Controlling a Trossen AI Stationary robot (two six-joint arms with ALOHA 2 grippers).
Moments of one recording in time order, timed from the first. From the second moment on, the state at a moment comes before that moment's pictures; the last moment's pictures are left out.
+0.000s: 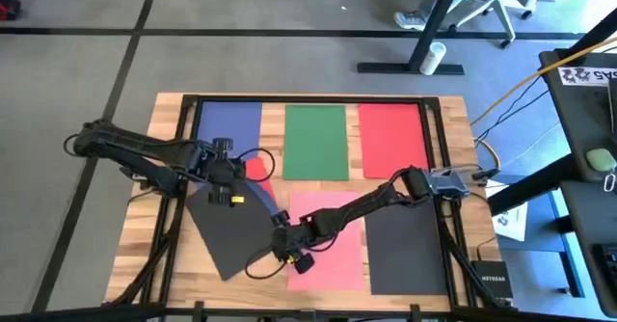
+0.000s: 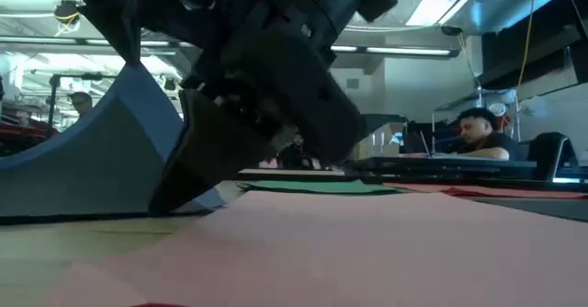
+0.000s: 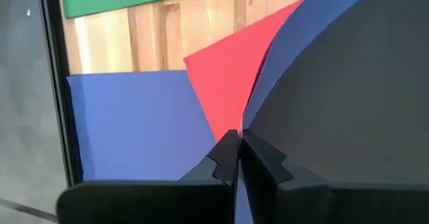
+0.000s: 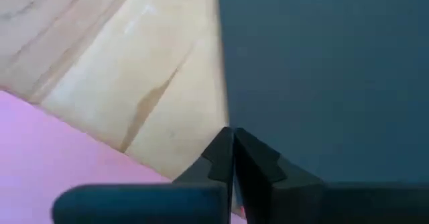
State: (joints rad) left arm -0.22 1.23 1.12 -1.27 -0.42 -0.11; right arm 0.36 2.35 1.80 -0.43 0.08 -0.26
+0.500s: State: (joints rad) left arm -0.22 1.23 1.12 -1.27 -0.42 -0.11; right arm 0.38 2.35 1.80 -0.54 0.21 -0.27
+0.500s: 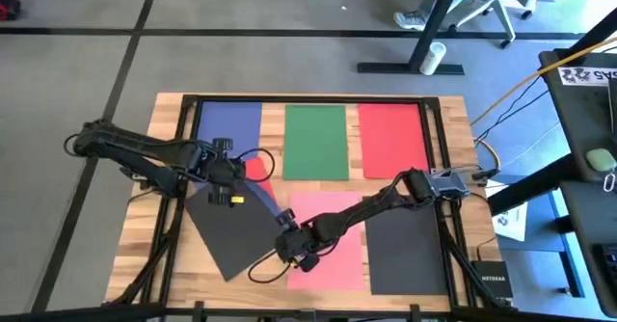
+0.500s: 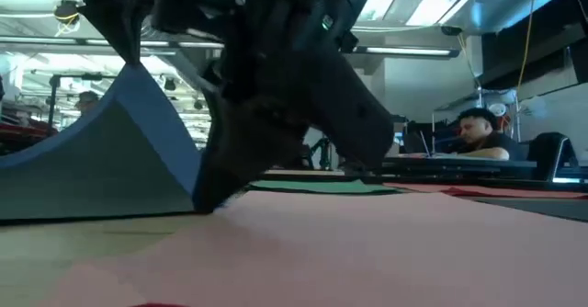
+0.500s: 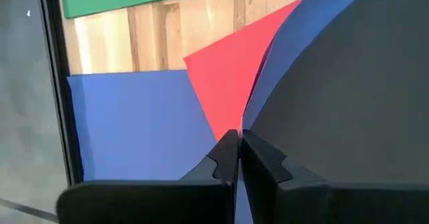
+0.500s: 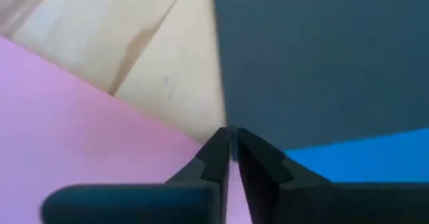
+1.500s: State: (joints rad) left arm -0.24 1.23 1.12 -1.28 -0.39 -0.12; right arm 0.36 2.40 1.81 -0.43 0.16 -0.27
